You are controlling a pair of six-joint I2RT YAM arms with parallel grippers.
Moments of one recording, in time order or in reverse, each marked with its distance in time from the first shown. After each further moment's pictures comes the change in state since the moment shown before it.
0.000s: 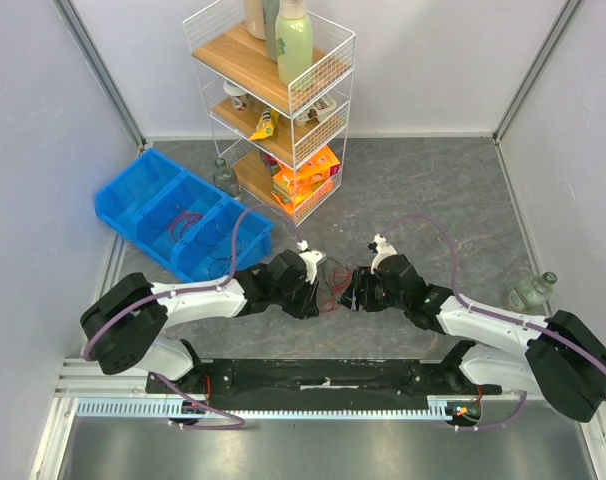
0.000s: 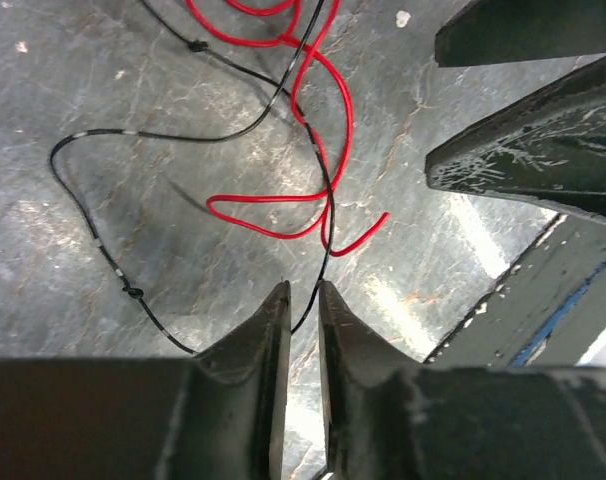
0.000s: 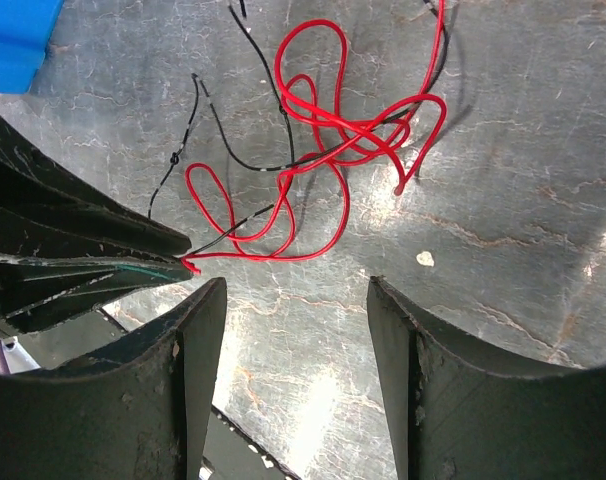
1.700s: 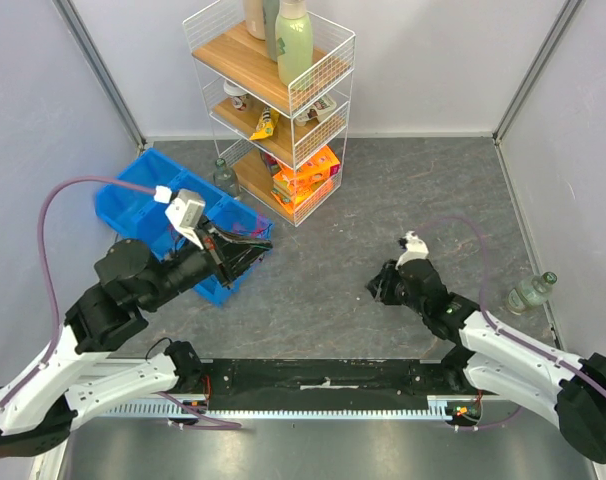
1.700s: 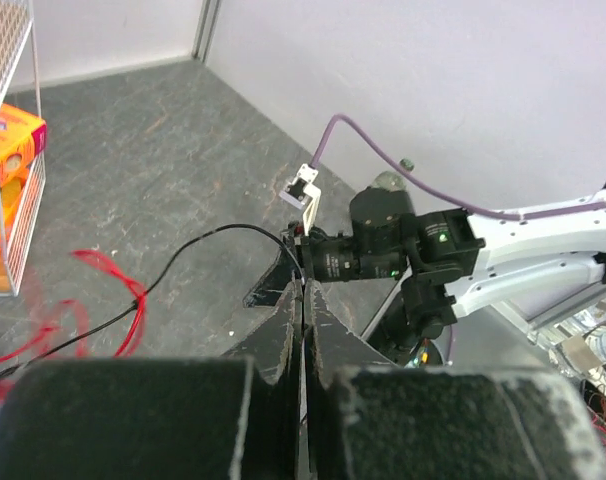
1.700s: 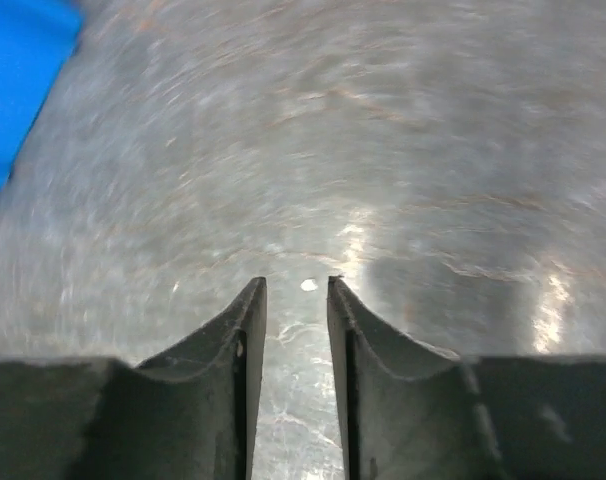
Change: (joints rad) left arm -0.006 -0.772 0.471 -0.360 -0.160 0.030; right arm -0.077 -0.265 -0.074 -0.122 0.285 0.007
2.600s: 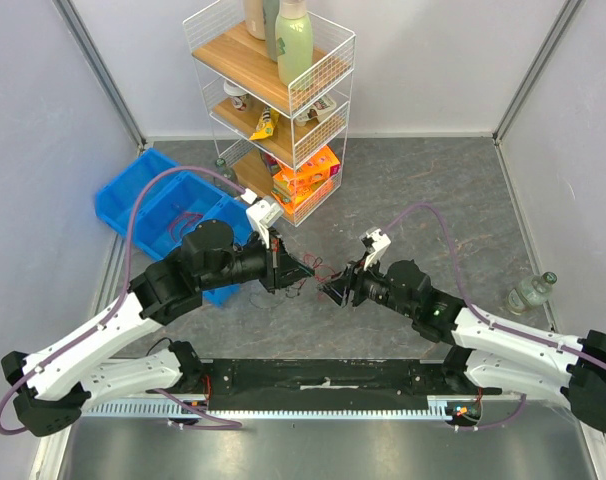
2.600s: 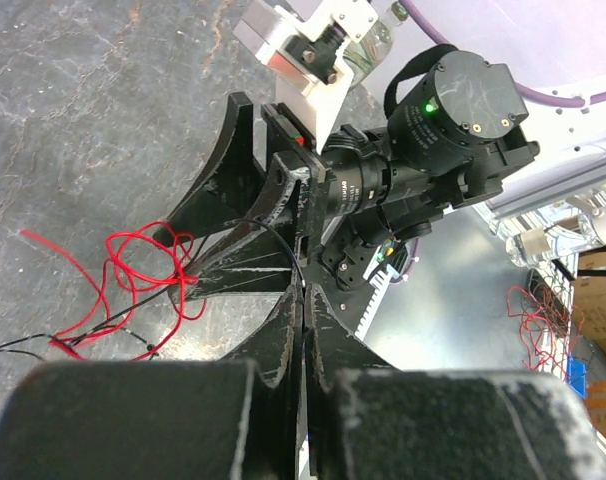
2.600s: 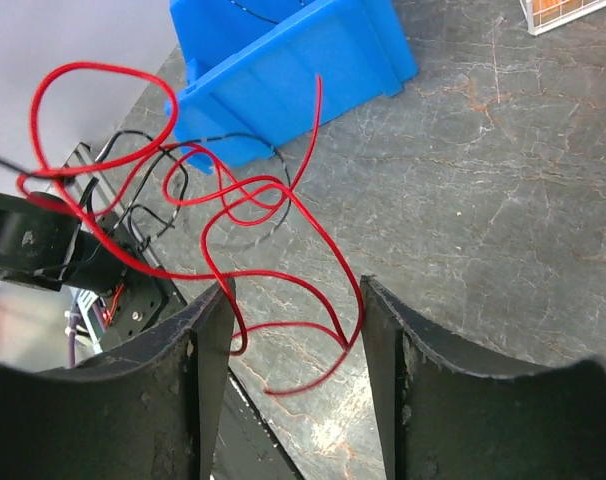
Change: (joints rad) left arm 0.000 0.227 -0.093 0.014 0.217 -0.103; right arm 0.262 0.076 0.124 0.328 -0.187 -0.165
